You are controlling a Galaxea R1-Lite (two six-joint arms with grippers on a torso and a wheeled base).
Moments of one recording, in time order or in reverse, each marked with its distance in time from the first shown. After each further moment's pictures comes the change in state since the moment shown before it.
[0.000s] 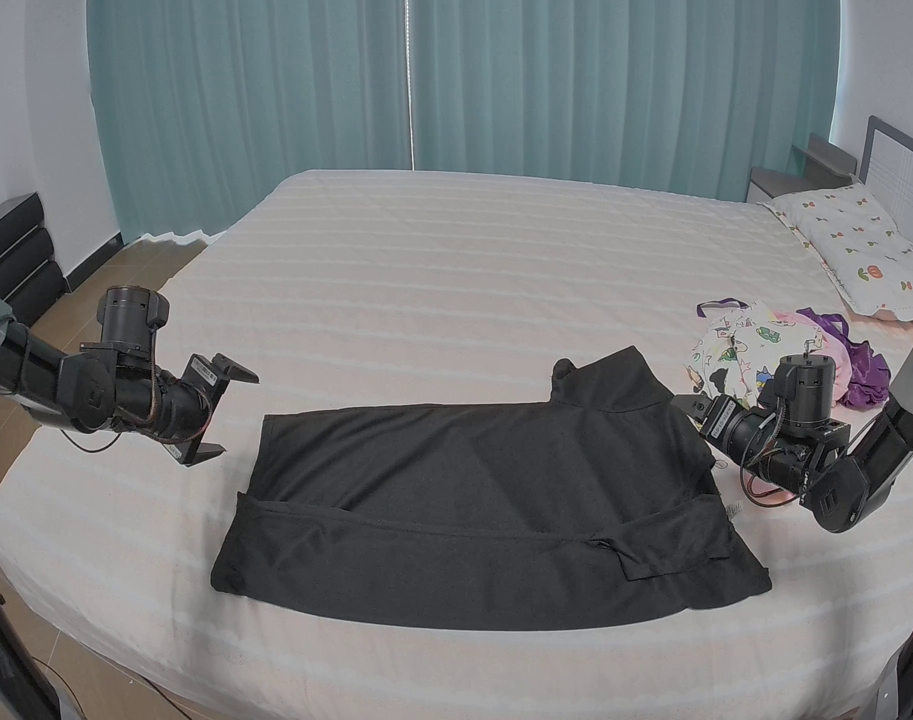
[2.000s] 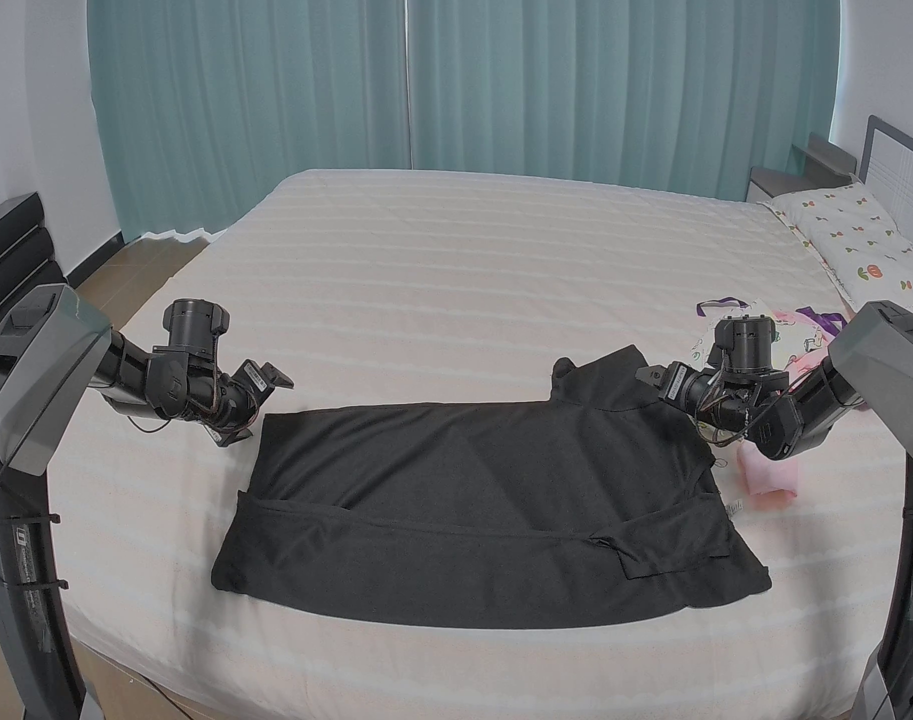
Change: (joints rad) left arm -0.016 0.363 -0.362 0.009 0.078 0.215; right arm -0.033 0.270 -0.534 0.312 0.032 -0.144
